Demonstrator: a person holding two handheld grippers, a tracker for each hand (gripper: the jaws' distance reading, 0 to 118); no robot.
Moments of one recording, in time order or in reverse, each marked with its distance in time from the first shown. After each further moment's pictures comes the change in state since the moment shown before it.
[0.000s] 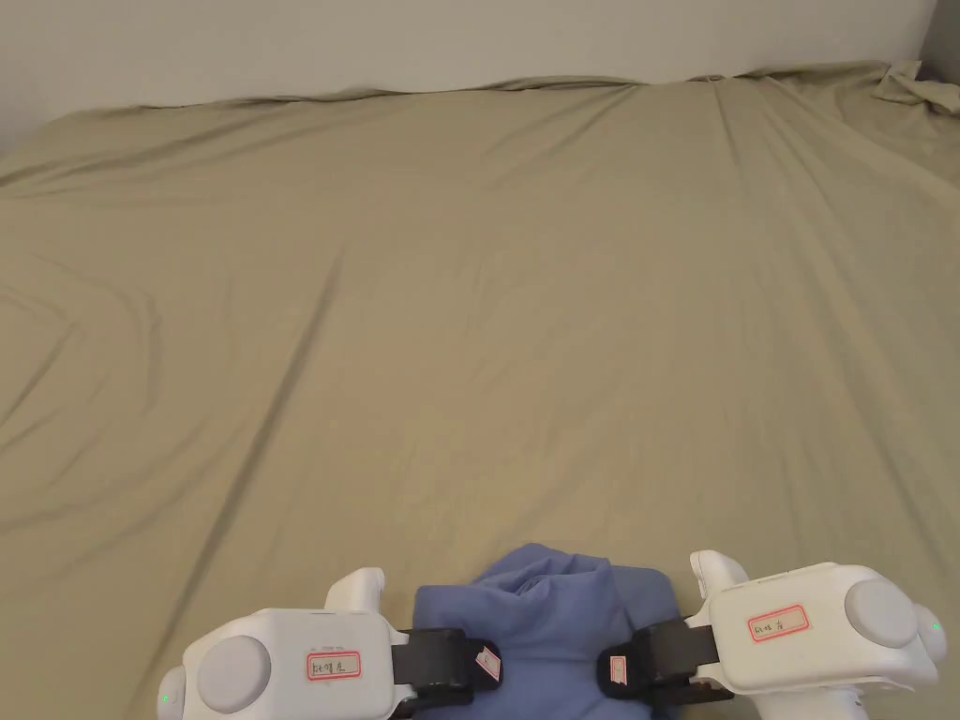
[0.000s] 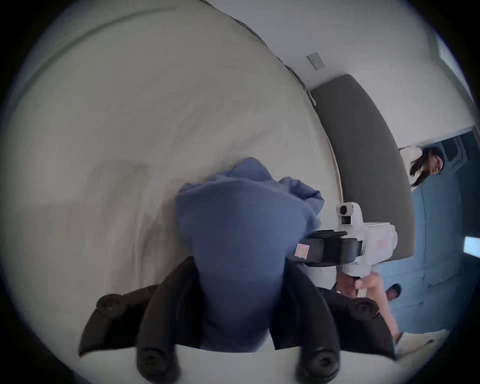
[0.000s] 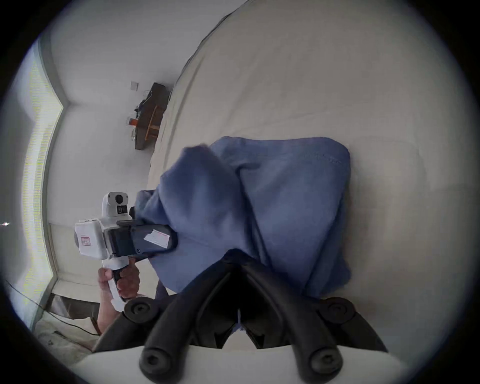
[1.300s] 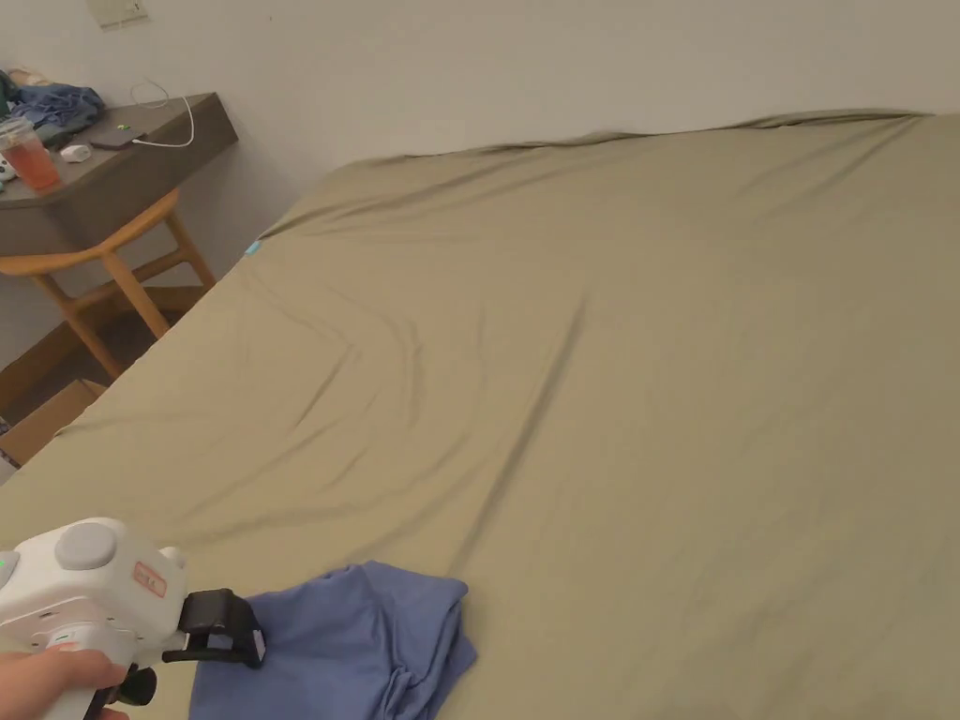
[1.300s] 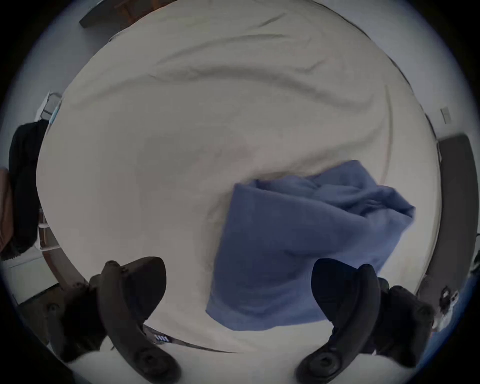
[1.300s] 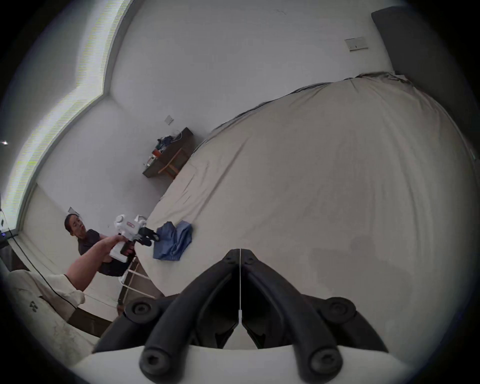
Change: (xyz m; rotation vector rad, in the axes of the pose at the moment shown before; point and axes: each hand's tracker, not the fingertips) left arm -0.199 0.083 0.273 -0.060 0.706 0.312; right arm -0.125 -0.039 0.162 0.428 -0.137 0.308
